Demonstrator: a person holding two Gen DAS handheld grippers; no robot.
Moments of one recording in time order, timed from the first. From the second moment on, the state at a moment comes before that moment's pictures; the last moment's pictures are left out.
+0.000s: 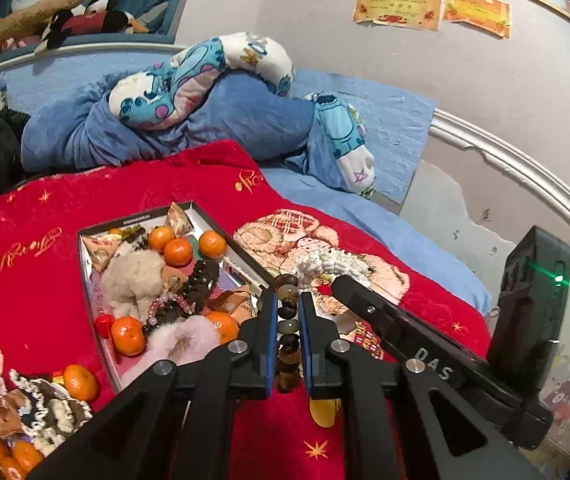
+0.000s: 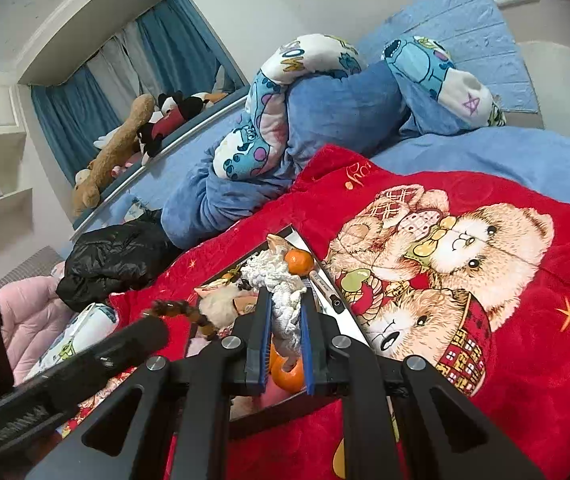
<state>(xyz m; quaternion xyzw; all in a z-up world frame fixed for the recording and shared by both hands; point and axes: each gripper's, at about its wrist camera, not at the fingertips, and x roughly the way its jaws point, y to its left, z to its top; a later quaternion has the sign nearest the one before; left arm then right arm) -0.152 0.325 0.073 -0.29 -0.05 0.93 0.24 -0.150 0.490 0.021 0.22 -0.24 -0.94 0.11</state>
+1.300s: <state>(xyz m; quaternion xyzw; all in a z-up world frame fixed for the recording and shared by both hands) -0.207 0.321 -0.016 -0.31 -0.05 0.93 0.17 -0.215 0.455 -0.027 0.37 -0.16 -0.91 0.07</state>
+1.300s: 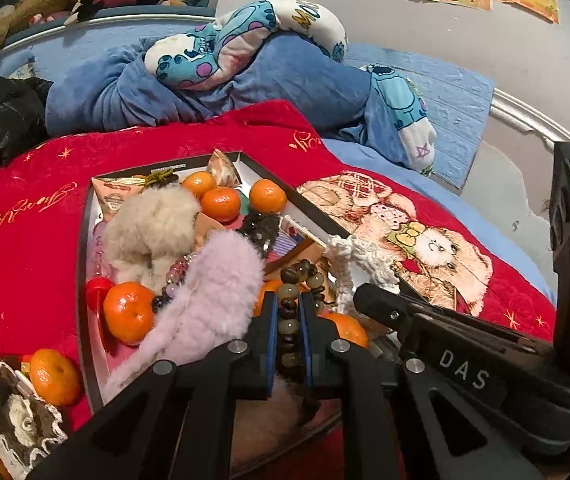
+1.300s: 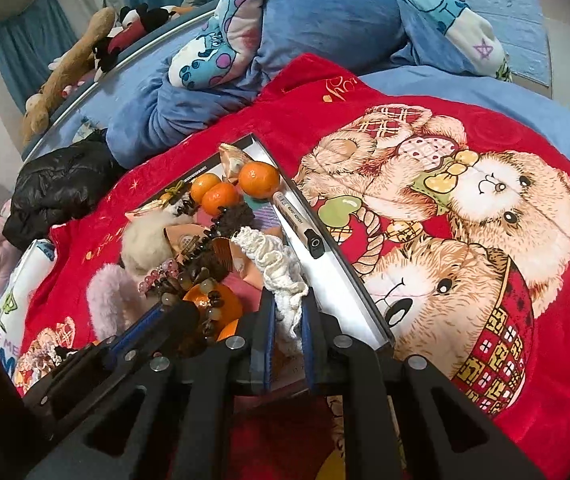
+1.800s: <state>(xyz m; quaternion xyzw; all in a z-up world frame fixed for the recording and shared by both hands) -0.204 0.322 -0.008 -0.29 -0.02 0.95 0.15 -0.211 0.475 -0.025 0.34 -0.21 -0.91 0.08</state>
